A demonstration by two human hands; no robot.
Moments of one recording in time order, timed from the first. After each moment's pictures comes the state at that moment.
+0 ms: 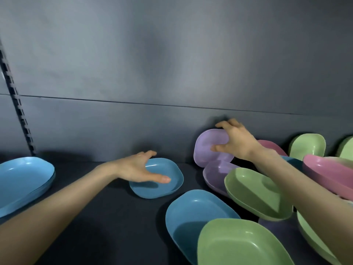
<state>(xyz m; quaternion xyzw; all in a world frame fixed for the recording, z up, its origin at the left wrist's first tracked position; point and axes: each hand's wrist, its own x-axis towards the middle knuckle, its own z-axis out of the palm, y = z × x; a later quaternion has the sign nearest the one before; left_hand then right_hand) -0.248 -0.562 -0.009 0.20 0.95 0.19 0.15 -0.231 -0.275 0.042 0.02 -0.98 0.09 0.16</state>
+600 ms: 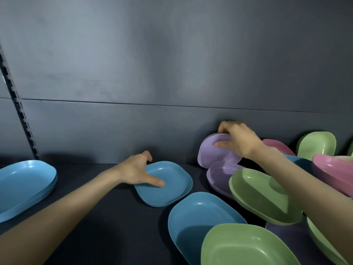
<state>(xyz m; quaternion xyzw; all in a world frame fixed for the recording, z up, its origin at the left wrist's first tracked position) -0.257 -0.560 -0.021 0.15 0.95 0.25 0.08 -0.242 -0.272 0.042 0.05 -0.98 0.10 0.18</state>
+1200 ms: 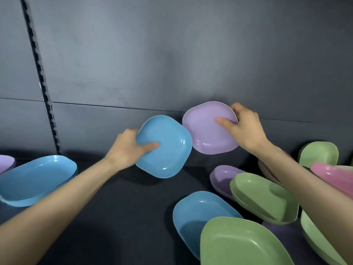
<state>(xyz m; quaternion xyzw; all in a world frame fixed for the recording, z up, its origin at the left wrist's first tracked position) -0.209 -0.580 0.032 0.10 0.86 0.48 -0.14 -0.206 -0.308 0.084 0.09 -0.89 0.29 0.34</state>
